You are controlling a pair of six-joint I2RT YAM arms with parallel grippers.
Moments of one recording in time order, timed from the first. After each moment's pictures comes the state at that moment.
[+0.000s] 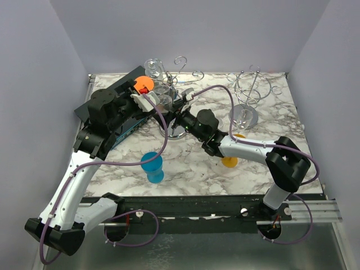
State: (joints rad) left arm -0.37 0.99 1.20 -0.33 0.21 0.78; right arm 0.89 1.69 1.05 0.79 0.00 0.26
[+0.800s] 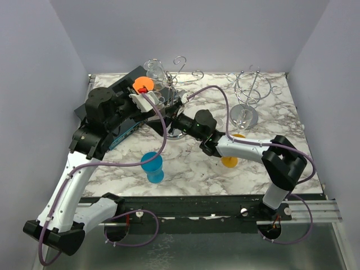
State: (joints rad) left arm -0.37 0.99 1.25 -0.41 0.22 0.79; right arm 0.90 1.72 1.06 0.82 -0.20 0.28
